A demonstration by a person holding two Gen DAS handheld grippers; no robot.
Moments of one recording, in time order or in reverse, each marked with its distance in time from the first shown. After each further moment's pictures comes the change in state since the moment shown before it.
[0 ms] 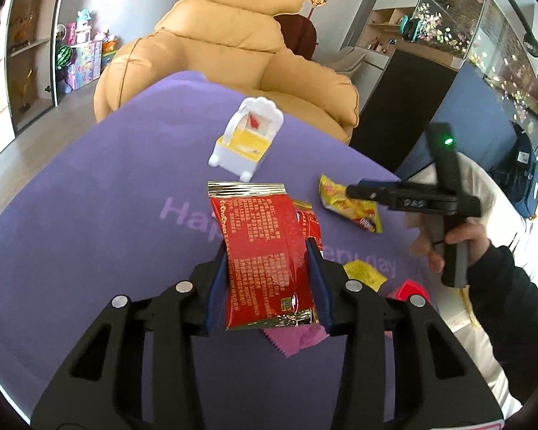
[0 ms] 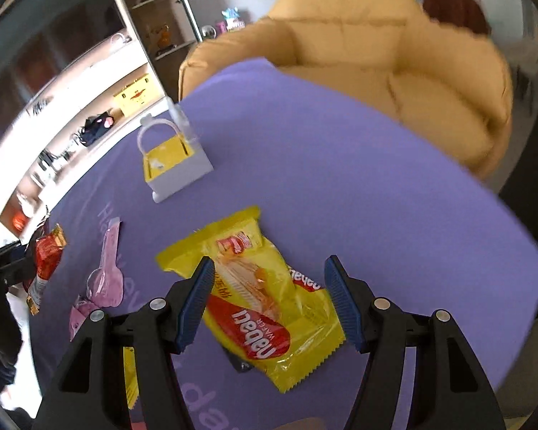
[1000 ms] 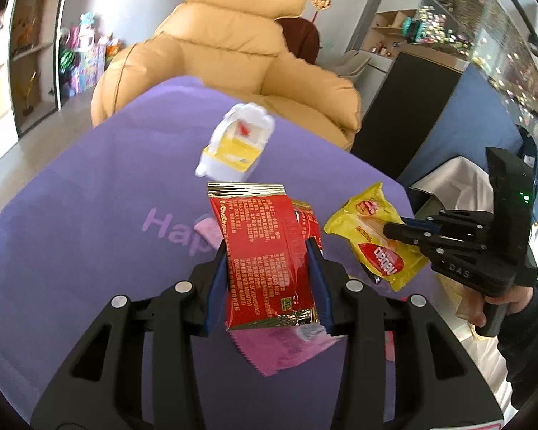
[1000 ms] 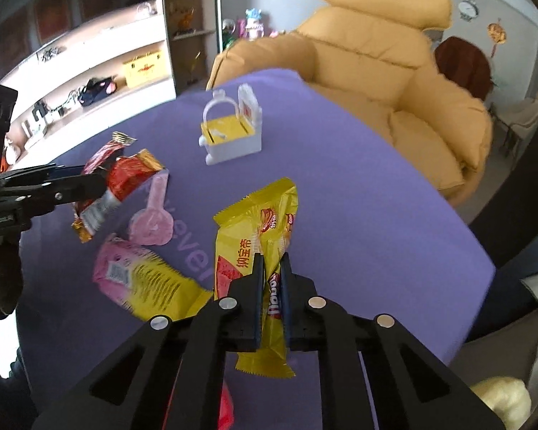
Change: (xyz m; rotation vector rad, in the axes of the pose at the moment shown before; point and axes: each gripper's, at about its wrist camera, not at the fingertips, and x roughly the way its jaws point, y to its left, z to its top) left arm 0.007 -0.025 0.005 0.012 -0.027 0.027; right arm -0.071 0.082 -0.054 -0.215 -0.059 -0.180
